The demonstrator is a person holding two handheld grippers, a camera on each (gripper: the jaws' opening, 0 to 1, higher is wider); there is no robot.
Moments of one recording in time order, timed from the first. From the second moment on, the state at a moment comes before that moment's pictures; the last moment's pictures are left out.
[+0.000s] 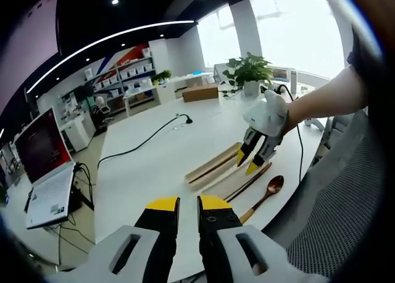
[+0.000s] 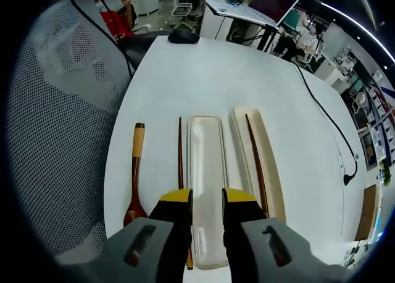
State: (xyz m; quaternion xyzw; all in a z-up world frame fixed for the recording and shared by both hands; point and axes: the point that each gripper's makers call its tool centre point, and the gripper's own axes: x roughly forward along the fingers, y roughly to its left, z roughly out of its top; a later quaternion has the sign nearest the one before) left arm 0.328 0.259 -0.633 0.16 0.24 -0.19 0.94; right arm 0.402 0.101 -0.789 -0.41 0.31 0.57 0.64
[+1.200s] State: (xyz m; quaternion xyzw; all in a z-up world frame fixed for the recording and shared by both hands) left arm 0.328 0.260 -0.635 0.16 0.24 -0.19 0.94; right arm 0.368 0.101 -0.830 -0.39 0.37 0.61 0.59
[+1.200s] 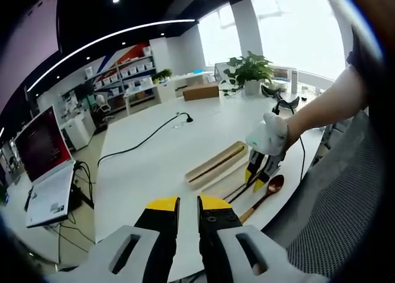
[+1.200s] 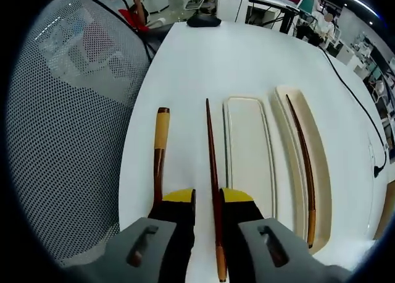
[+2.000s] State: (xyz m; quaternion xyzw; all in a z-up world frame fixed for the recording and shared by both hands) left arm 0.328 0.259 -0.636 0.16 0.24 -0.19 0.94; right arm 0.373 0.102 -0.831 -0.40 0.37 0.61 0.58
